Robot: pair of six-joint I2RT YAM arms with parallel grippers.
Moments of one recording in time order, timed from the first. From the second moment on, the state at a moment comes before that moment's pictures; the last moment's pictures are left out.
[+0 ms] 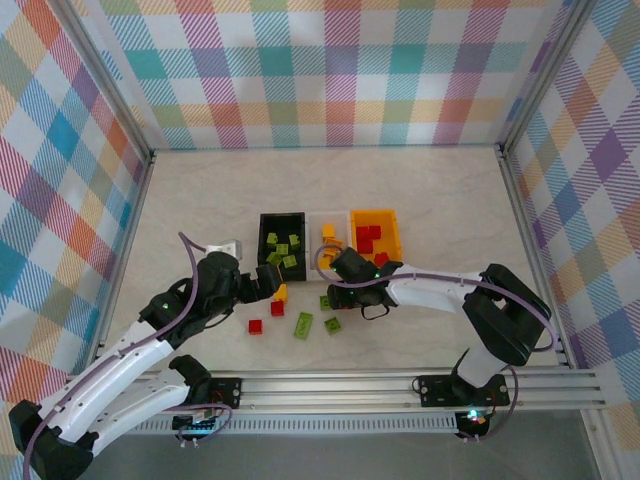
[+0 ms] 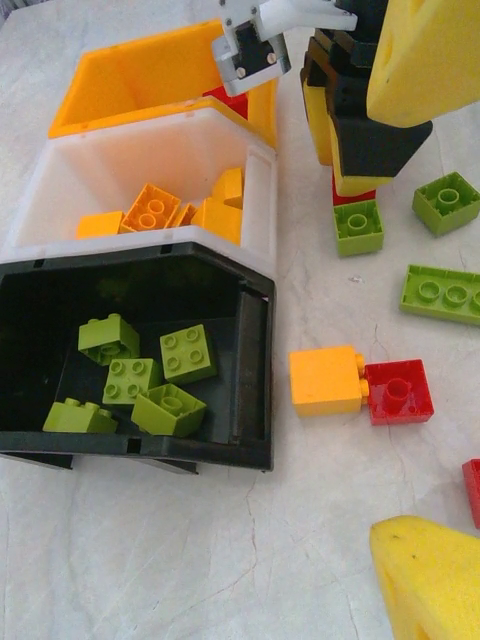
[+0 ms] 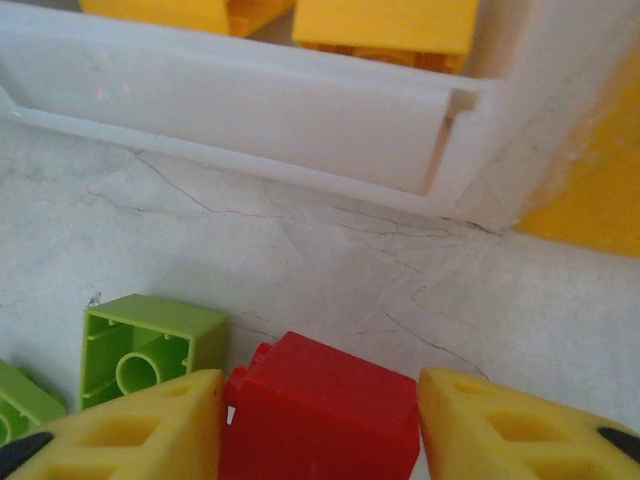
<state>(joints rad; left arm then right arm) -0.66 0.75 0.68 -0.64 -0.13 -0.76 0.90 1.59 0.85 -0.38 0.06 0.64</state>
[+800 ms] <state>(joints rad) -0.66 0.77 0.66 -0.66 -0.13 -0.77 0.60 1.35 0.95 -0.49 0.12 0.56</state>
